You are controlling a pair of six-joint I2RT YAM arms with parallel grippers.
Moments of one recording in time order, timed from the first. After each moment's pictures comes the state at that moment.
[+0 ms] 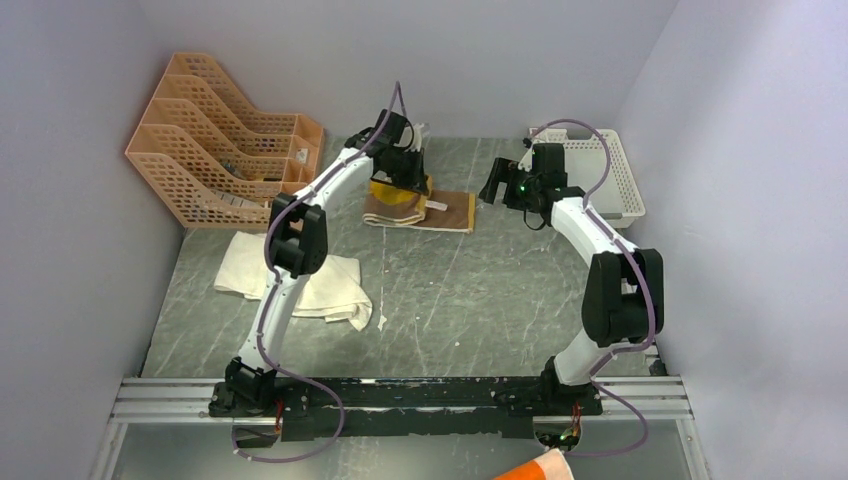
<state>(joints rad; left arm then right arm) -0.49 2.49 2.29 -0.72 0.42 -0.24 0.11 1.65 1.18 -0.23 -0.23 0.30</state>
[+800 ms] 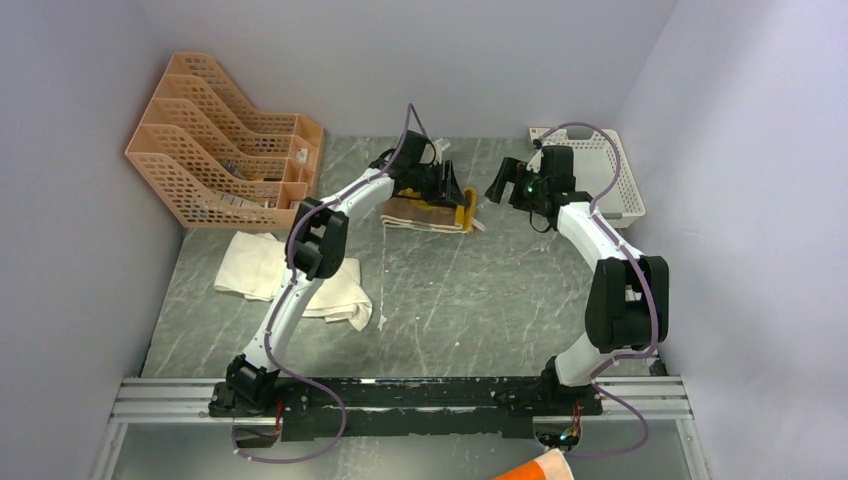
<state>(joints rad) -0.57 2.62 2.26 -0.35 0.65 -0.57 0.08 1.60 1.12 -0.19 -0.24 0.32</state>
